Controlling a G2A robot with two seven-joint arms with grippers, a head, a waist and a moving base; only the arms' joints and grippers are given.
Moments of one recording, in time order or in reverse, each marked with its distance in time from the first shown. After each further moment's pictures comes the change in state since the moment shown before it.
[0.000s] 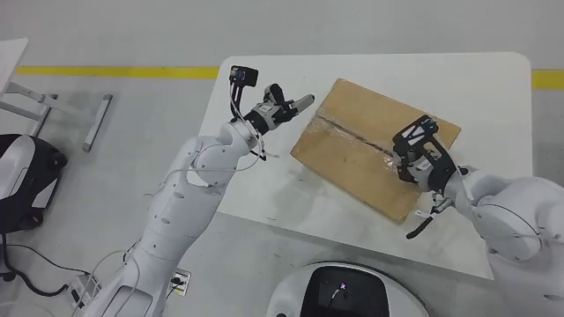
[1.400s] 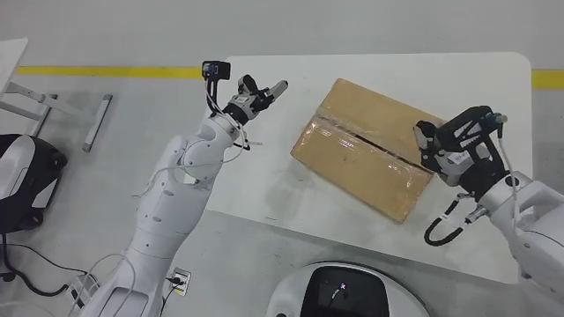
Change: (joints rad) left arm 0.030 0.011 -0.101 0.027 0.077 0.031 0.079; right arm -0.115 0.034 0.119 -0.176 -0.037 -0.025 -0.334
